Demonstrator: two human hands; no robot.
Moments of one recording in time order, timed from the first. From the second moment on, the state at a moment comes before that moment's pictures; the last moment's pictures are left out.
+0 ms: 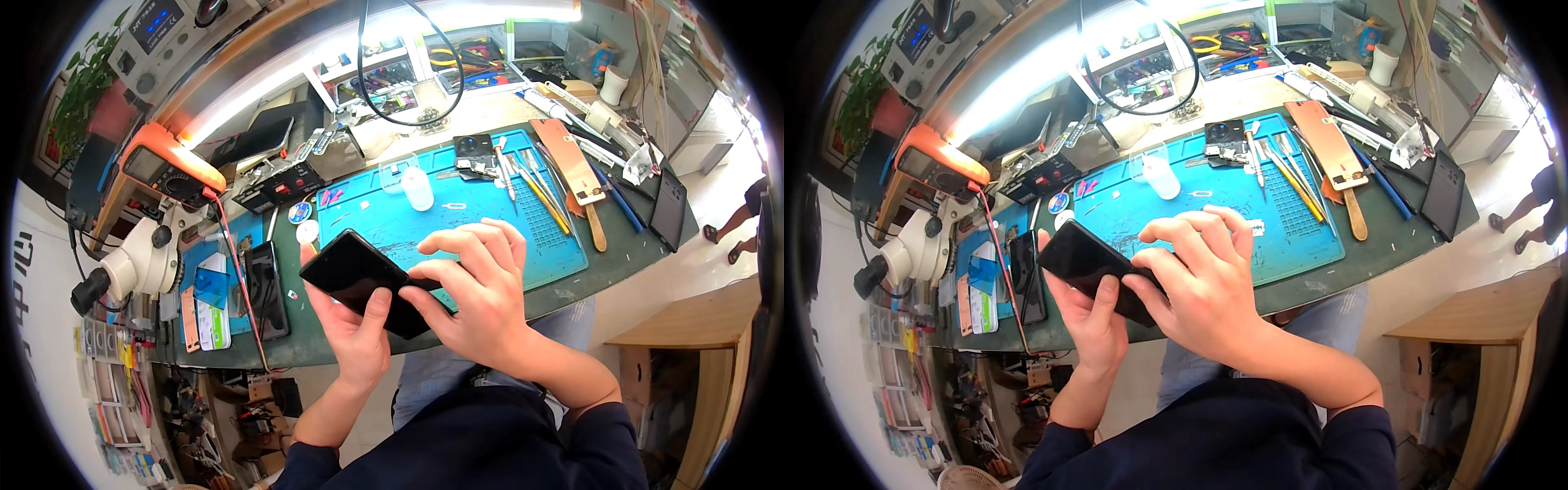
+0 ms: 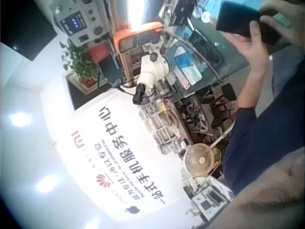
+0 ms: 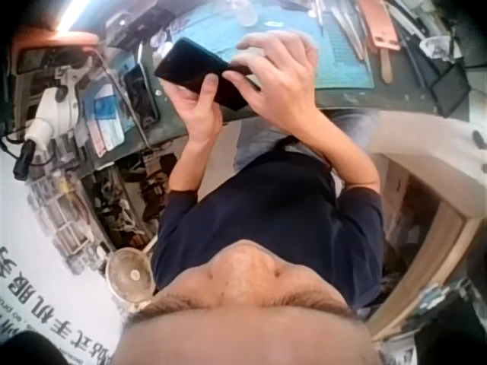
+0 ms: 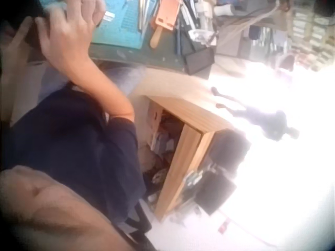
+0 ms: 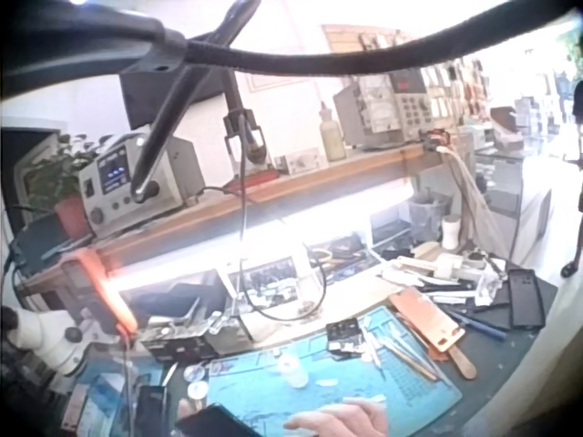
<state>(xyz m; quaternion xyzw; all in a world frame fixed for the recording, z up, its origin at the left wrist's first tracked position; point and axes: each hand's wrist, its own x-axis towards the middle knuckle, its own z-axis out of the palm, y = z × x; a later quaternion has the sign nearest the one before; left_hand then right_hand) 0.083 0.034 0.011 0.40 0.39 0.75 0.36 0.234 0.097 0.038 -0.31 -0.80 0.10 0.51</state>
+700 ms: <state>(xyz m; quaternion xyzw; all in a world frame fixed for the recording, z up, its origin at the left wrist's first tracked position) 0.041 0.033 0.018 0.32 0.43 0.74 0.40 0.237 0.067 0.036 -0.19 -0.78 0.21 0.56</state>
